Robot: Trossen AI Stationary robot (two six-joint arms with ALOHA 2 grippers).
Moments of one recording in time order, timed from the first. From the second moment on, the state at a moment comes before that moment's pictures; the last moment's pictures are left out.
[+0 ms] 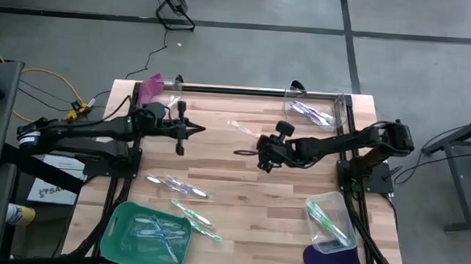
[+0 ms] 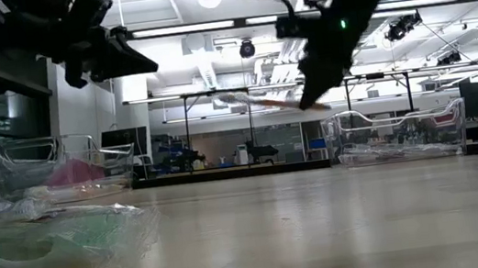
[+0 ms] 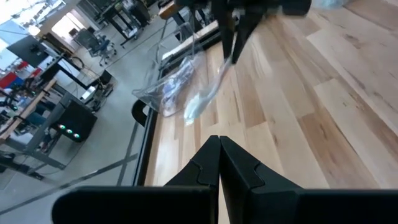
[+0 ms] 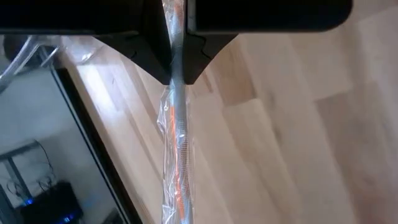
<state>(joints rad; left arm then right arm) 0.33 0.87 0.48 0.15 0.10 0.66 0.04 1.58 0.99 -0.43 0.66 0.19</state>
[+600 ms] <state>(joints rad) 0.33 1.04 0.48 0.38 0.11 0.62 -0.03 1.58 0.77 0.17 0.59 -0.05</state>
